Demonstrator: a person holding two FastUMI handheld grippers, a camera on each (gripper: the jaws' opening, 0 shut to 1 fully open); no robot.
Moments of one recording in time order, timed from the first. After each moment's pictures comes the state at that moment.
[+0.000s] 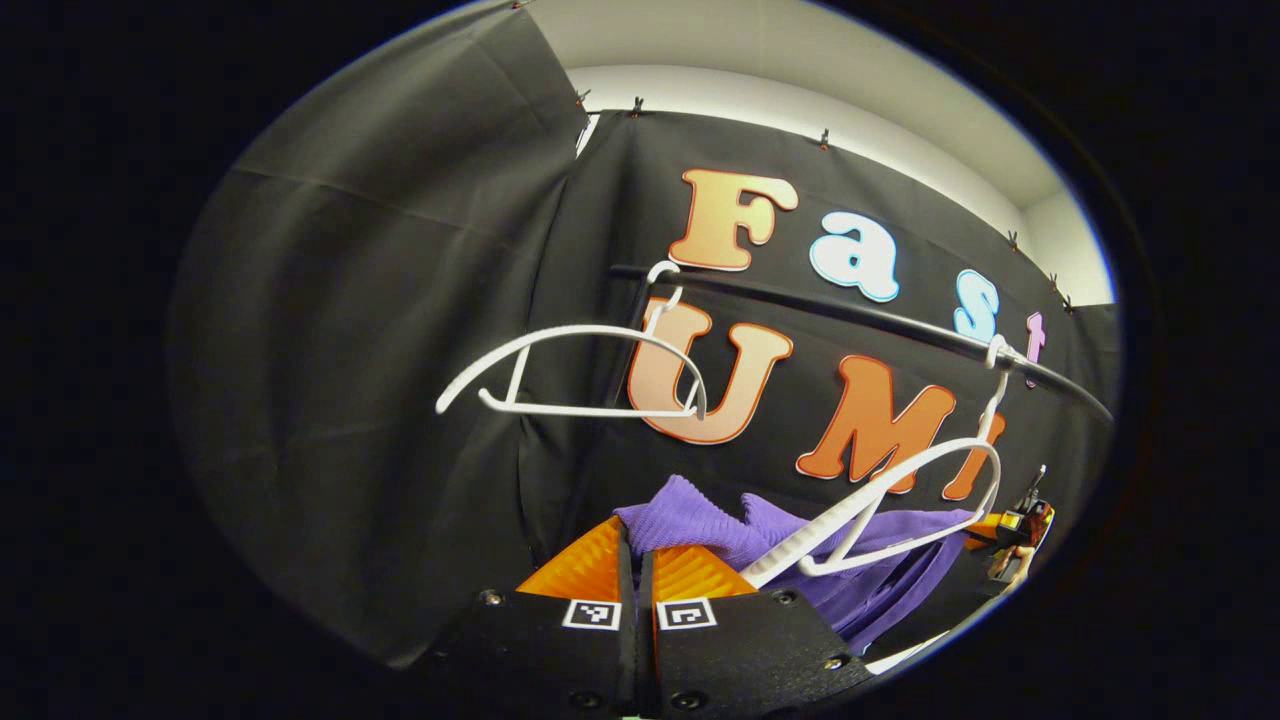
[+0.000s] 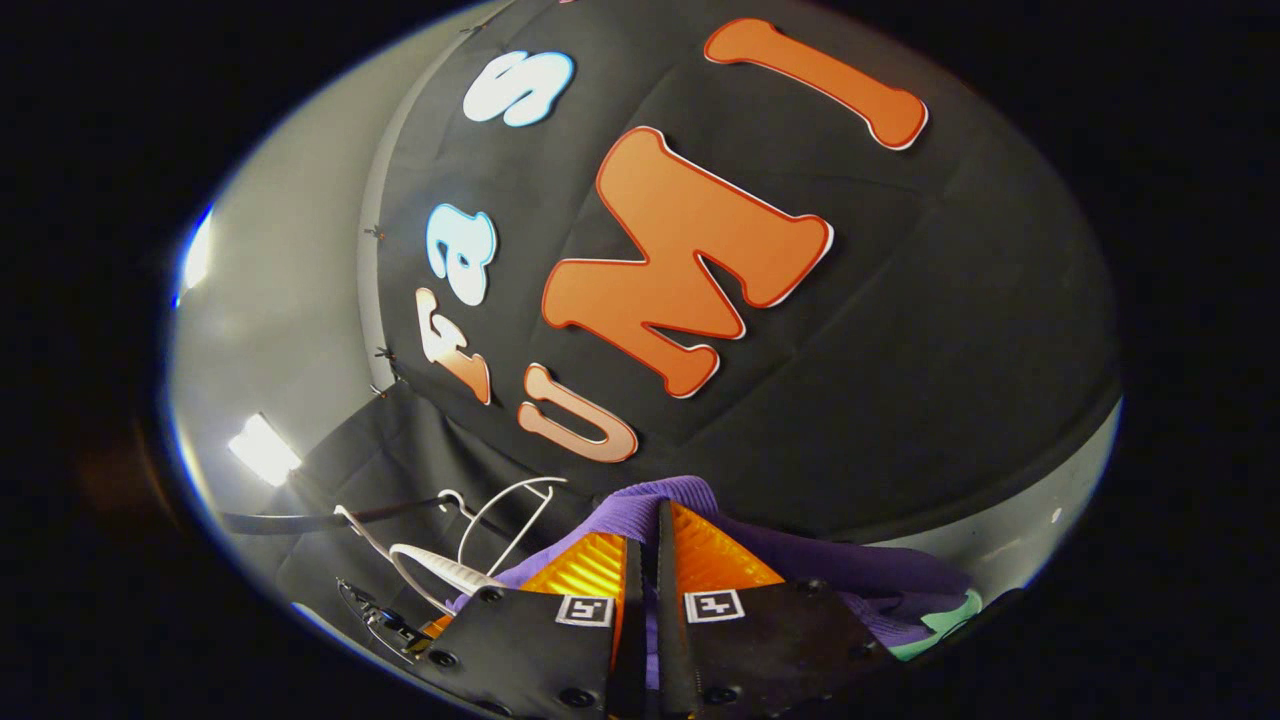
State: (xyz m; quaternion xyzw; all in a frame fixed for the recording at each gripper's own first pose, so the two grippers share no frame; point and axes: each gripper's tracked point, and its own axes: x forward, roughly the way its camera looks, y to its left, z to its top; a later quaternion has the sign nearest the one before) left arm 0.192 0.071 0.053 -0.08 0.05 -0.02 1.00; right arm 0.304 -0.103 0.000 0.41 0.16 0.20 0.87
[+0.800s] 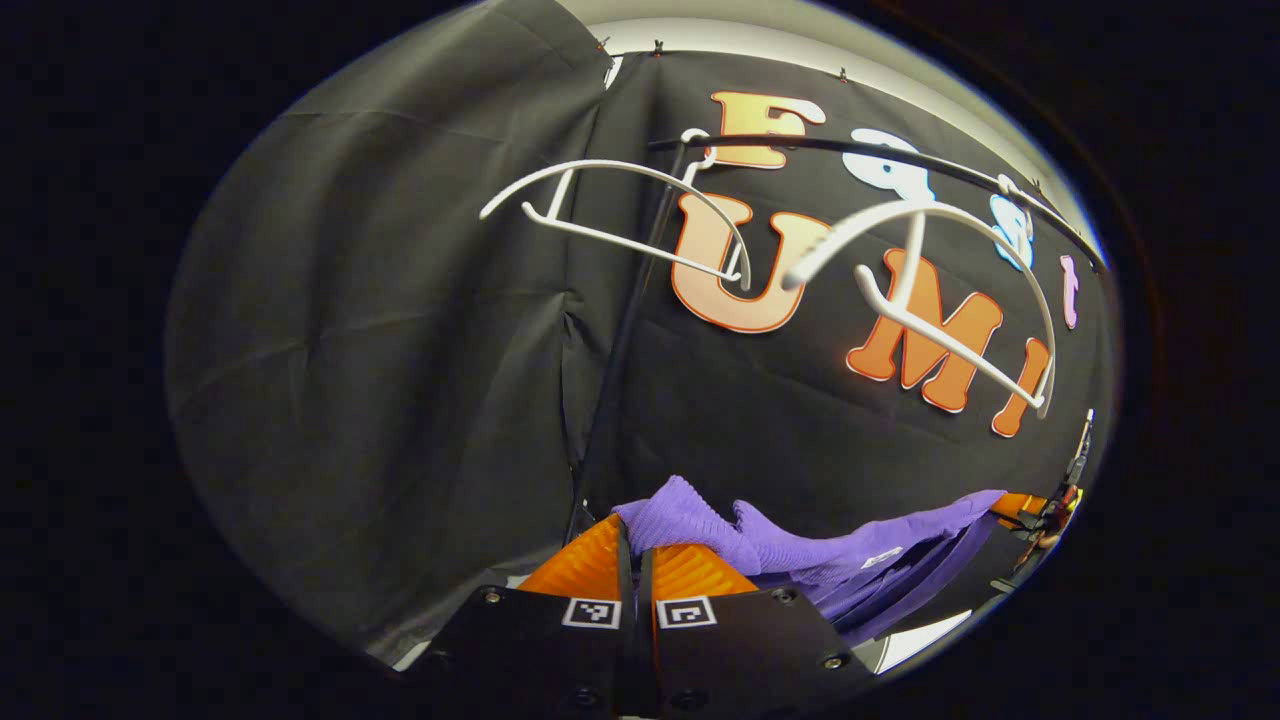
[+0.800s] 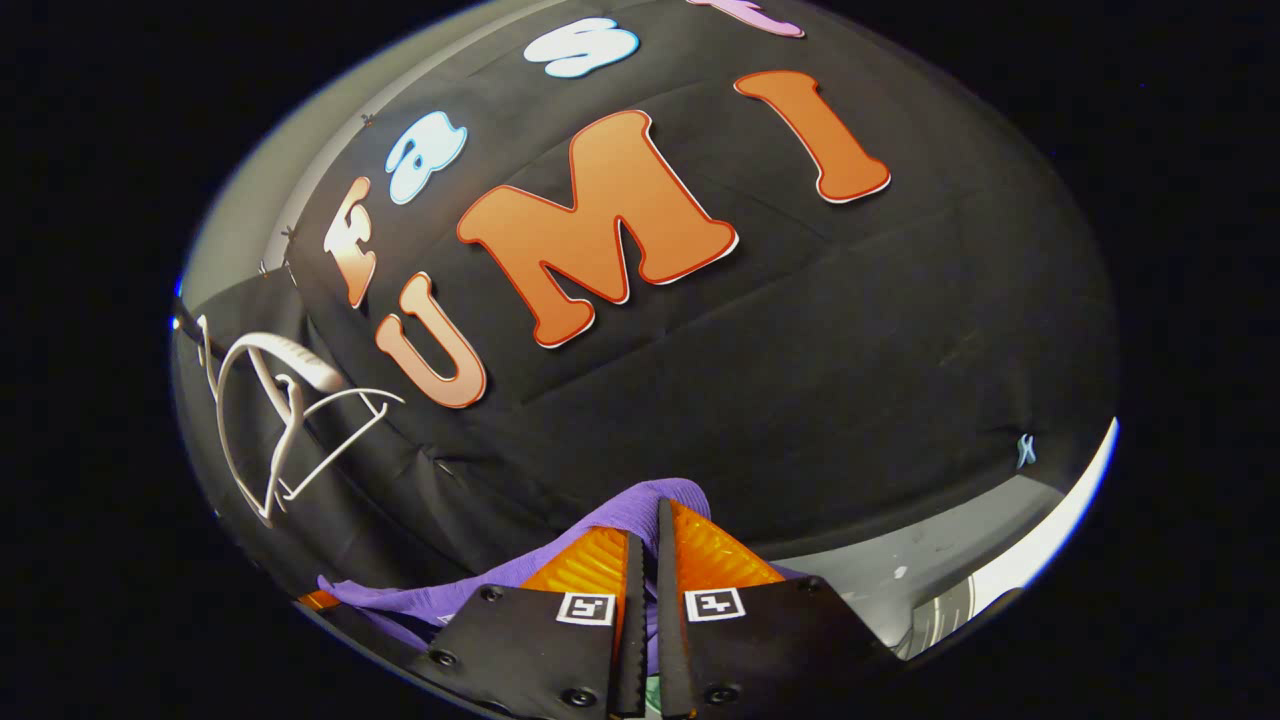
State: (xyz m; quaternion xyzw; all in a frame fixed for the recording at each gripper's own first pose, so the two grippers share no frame) left arm 0.156 0.047 -0.082 -0.06 0.15 0.04 0.99; right arm 0.253 -0.117 -0.094 0.20 0.17 0.03 0.96
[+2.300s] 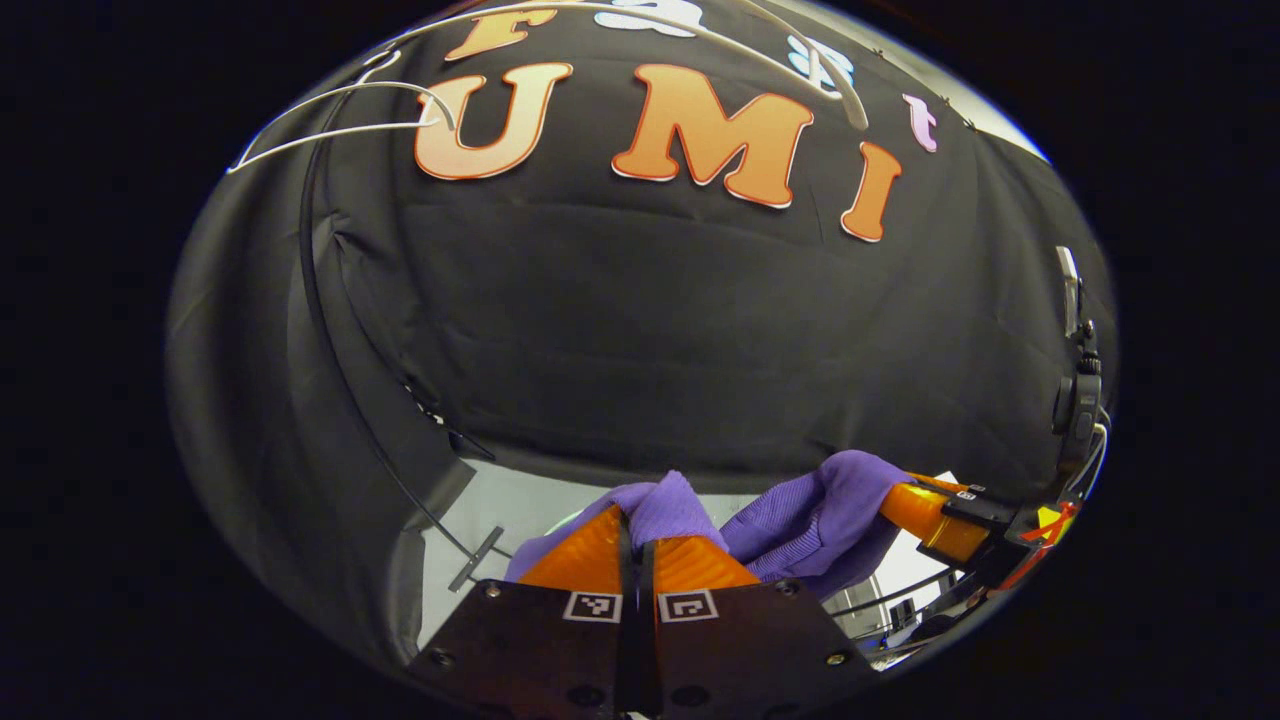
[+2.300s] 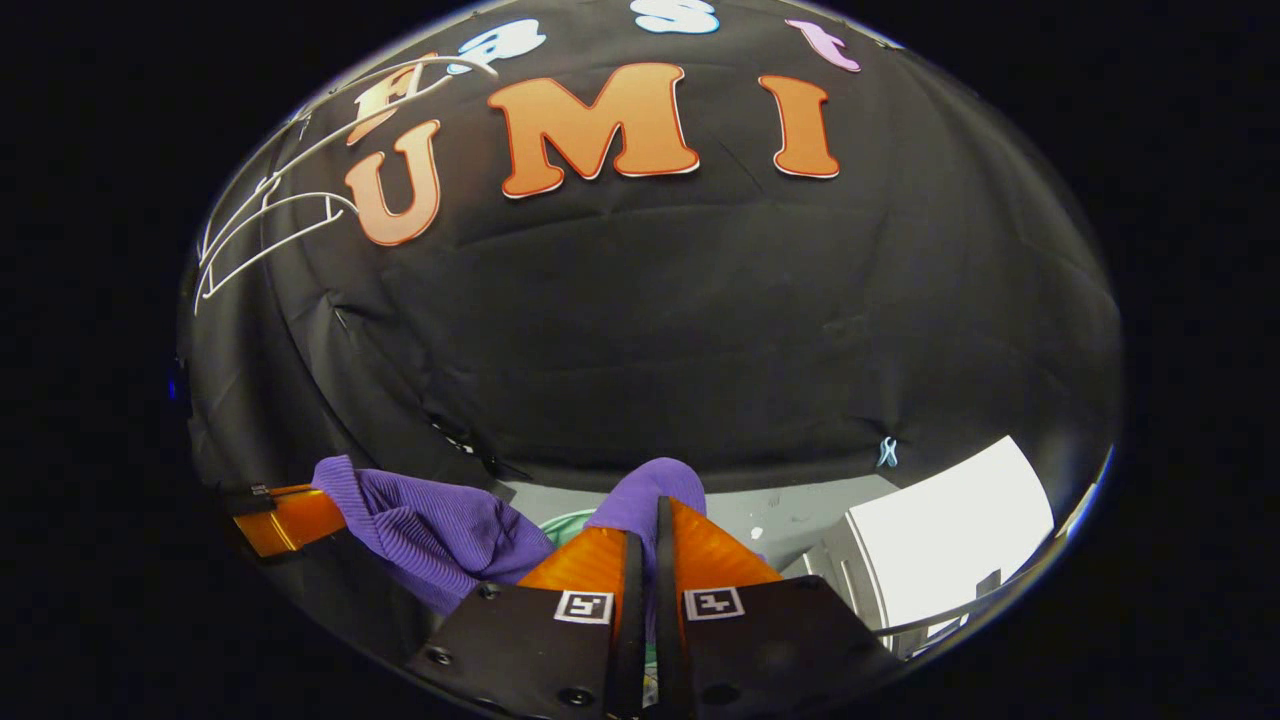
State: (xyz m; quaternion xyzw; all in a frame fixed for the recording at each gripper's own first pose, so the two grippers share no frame) left arm 0.117 -0.186 -0.240 0.05 0.31 -0.18 0.93; right arm 0.103 -0.097 -0.235 0.05 0.28 -0.08 0.96
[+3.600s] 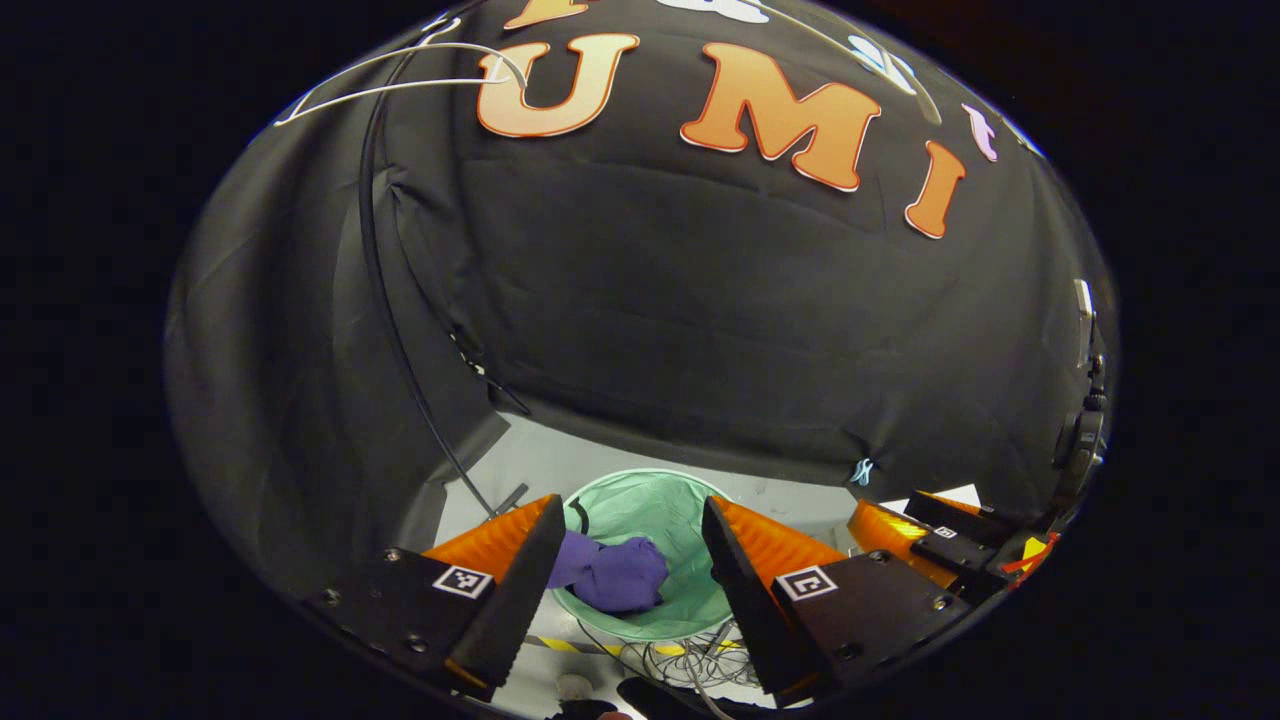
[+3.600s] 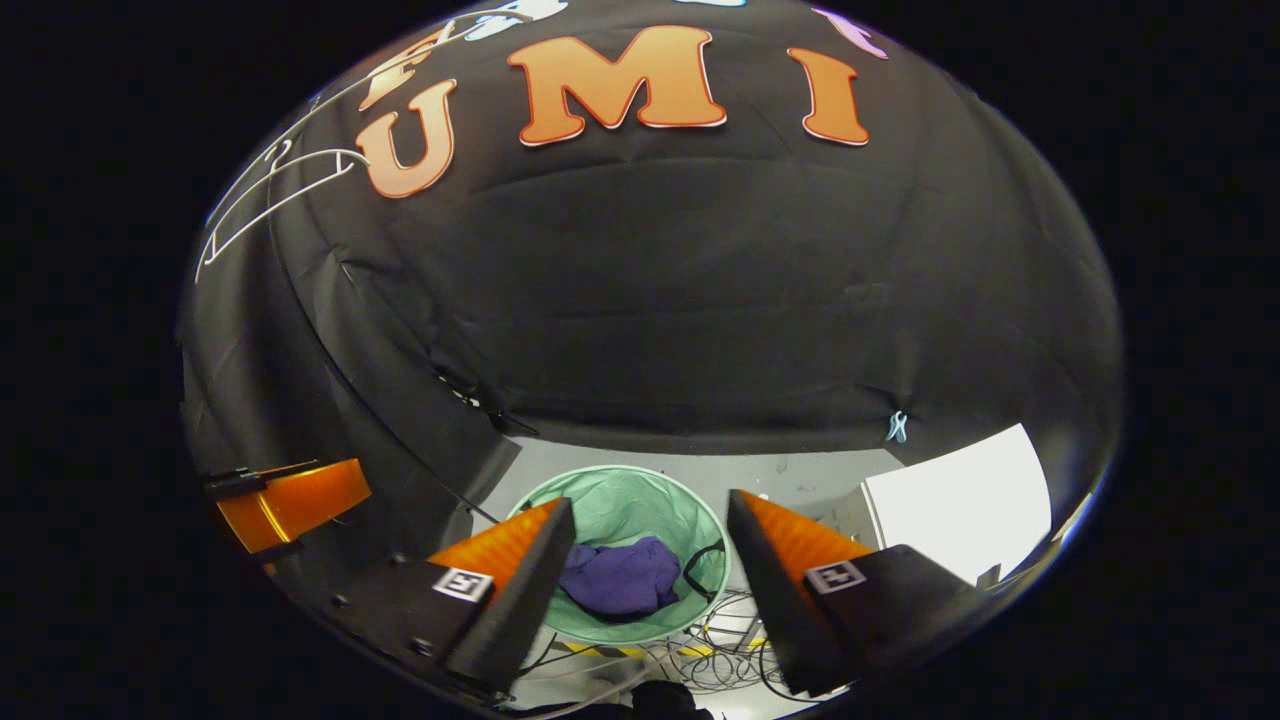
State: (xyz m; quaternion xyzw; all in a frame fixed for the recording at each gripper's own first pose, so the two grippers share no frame) left arm 0.103 -0.148 -0.244 0.03 0.35 -0.11 0.93; right arm 0.087 -0.073 -0.260 0.04 0.33 -0.06 0.94
